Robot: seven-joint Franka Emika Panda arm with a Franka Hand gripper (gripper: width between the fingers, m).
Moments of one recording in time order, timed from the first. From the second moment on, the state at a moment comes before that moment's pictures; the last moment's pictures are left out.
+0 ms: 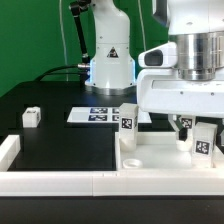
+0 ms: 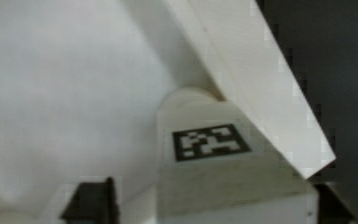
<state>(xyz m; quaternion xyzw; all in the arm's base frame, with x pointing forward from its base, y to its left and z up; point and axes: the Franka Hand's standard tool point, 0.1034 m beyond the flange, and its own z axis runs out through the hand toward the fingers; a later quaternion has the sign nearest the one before) 0.627 0.114 0.066 -0.95 0.31 -0.02 0.05</state>
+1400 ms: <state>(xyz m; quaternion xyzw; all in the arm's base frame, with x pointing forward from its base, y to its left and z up) 0.629 0.117 0.066 -0.55 0.83 0.04 0.12</state>
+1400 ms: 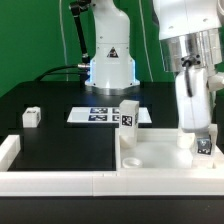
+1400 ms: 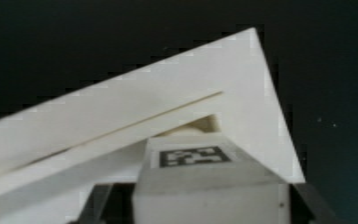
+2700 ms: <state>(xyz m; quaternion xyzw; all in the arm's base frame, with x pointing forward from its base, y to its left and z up) 0.636 0.049 0.122 -0.61 0.78 0.00 0.14</state>
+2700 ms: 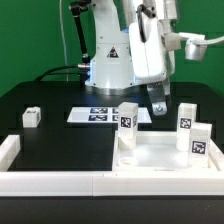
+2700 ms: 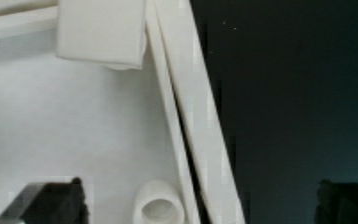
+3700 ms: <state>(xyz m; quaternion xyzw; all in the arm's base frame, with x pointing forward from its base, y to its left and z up) 0.595 -0.038 0.124 -0.76 0.64 -0.03 0.13</state>
